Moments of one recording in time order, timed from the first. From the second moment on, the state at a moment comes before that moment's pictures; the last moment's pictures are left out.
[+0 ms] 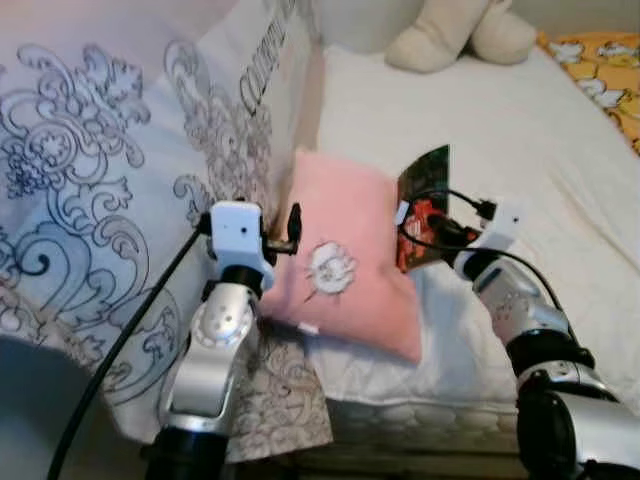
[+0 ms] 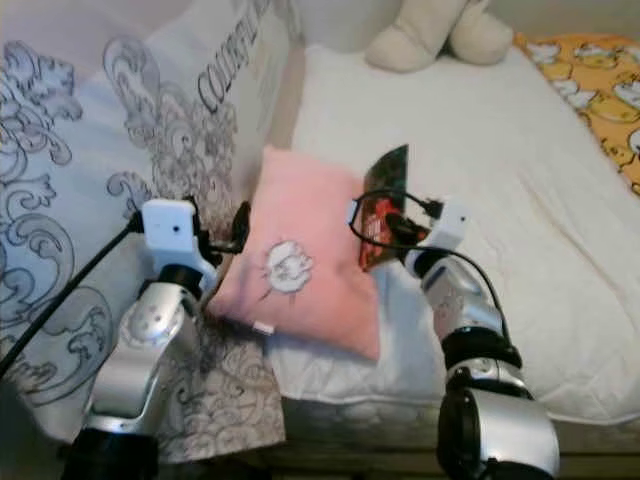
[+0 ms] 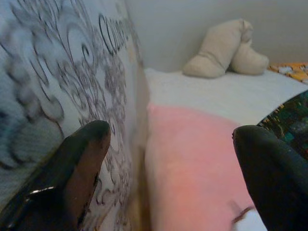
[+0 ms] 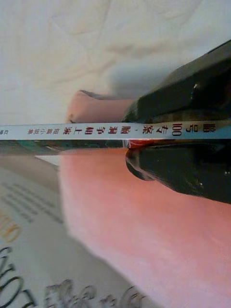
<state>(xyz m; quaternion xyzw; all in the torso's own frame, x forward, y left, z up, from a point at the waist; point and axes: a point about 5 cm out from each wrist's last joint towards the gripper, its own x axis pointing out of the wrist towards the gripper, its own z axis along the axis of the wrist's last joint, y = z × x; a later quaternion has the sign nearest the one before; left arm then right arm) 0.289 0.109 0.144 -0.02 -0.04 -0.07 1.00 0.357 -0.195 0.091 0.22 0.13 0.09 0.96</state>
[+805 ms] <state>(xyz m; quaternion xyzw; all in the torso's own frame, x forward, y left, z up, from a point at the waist) 0.277 0.085 0.145 -0.04 -0.02 -0.17 0.98 0.338 -0.250 0.069 0.05 0.25 0.06 0.97</state>
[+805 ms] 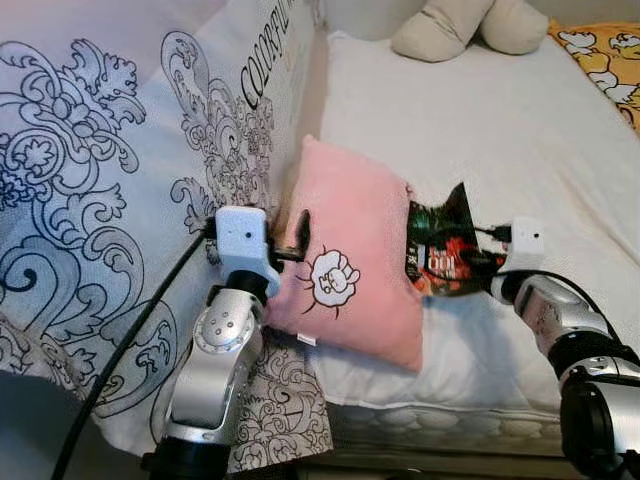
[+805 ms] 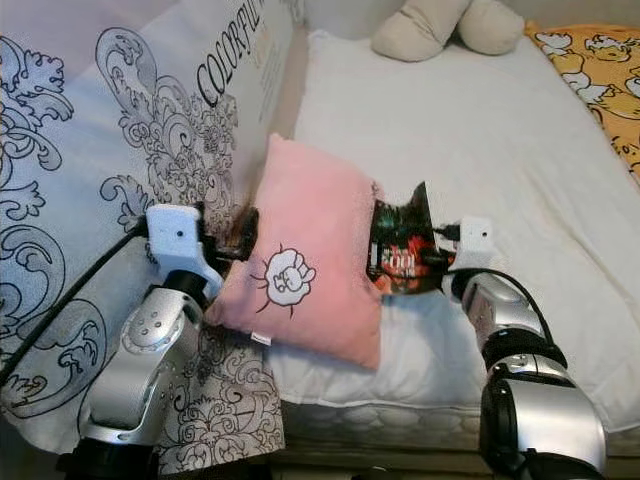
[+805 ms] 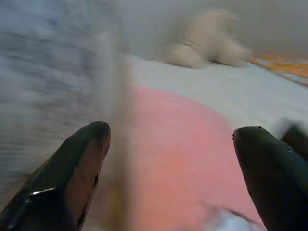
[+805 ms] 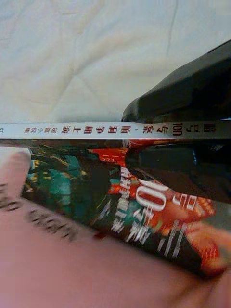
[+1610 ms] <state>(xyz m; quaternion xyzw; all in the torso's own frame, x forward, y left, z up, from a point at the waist) 0.251 0.057 0.153 -0.08 0.05 -0.40 0.91 0.324 -0.263 0.052 -0.13 0.31 0.05 0.94</state>
